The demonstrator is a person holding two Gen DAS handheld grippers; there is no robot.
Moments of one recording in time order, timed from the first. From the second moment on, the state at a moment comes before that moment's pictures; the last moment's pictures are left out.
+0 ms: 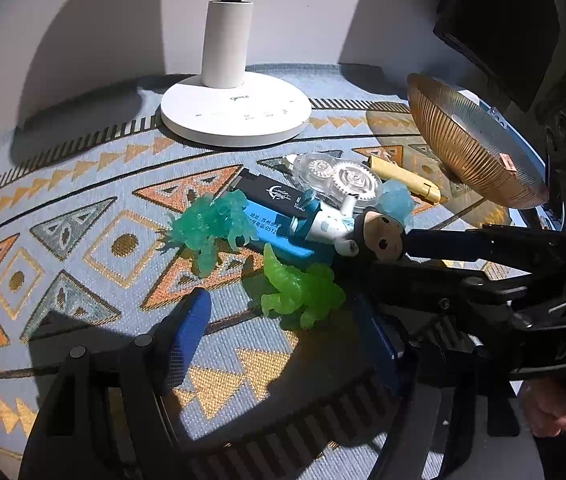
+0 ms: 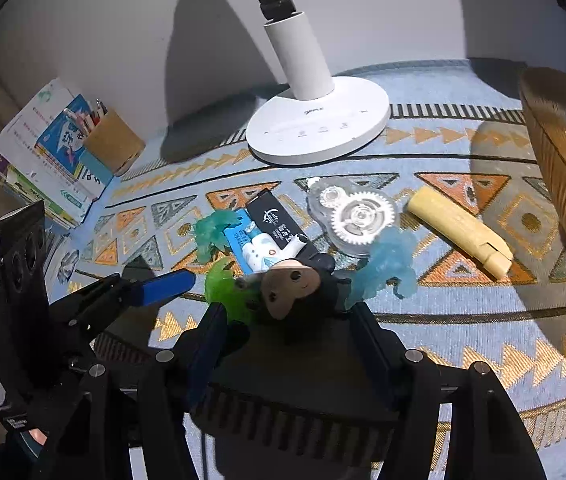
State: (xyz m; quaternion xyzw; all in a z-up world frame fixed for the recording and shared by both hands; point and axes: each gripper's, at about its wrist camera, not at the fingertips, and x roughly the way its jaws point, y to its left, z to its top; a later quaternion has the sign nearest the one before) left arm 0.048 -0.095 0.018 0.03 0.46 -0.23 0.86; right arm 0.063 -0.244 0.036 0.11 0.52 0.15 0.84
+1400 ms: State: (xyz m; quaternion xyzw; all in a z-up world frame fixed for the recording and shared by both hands) left arm -0.008 -0.064 0.027 -0.03 0.43 -0.22 0.87; right arm -0.045 -0.245 0.062 0.03 0.52 0.06 0.85
